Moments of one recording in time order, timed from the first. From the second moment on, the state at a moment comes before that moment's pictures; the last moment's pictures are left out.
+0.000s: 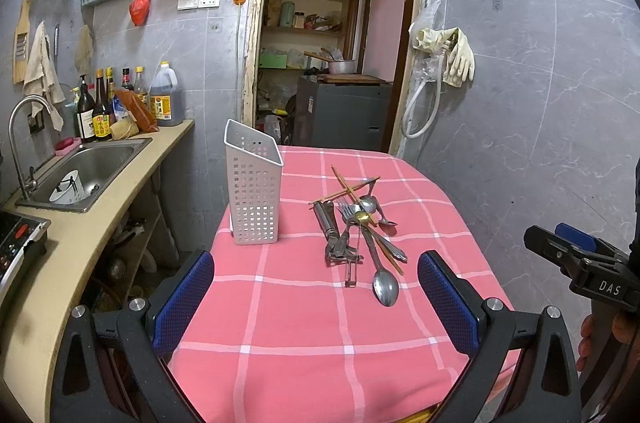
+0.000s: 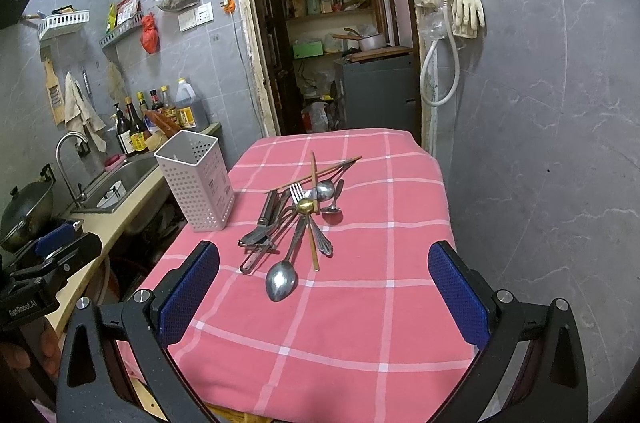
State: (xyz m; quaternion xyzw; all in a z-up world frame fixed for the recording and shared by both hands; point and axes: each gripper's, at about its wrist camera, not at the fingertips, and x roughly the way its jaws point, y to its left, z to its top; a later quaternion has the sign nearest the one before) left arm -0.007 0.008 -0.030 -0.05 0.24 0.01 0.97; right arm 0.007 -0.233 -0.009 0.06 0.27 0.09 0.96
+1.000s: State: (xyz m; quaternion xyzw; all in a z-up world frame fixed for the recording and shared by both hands) left arm 0.001 0.007 -0.017 -0.06 0.24 0.01 0.97; right arm 0.012 -0.231 -0.009 0.06 0.27 0.09 0.96
